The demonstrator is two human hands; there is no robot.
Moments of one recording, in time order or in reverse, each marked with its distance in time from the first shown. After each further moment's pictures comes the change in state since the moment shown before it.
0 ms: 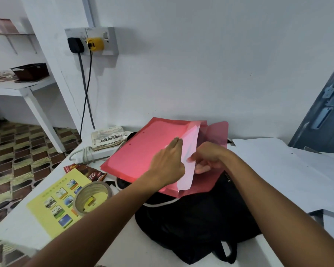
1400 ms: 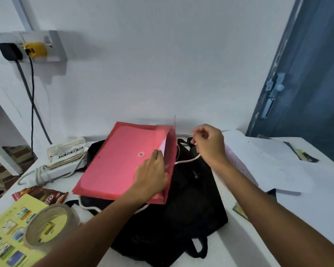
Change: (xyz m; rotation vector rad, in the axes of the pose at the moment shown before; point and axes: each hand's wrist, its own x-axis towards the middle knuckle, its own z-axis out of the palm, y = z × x) left_hand 0.020 0.025 0.051 0.088 -0.001 0.028; right_hand -0.047 0.028 -0.046 0.121 0.846 -0.623
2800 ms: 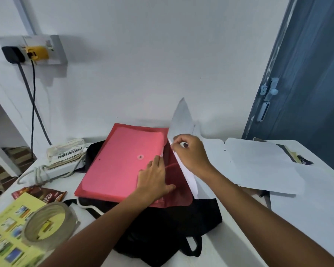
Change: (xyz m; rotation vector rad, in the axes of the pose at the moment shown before) left_hand 0.003 0.012 0.034 0.057 -0.009 0.026; right_hand -0.025 -0.013 0.009 -0.121 -0.207 -0.068
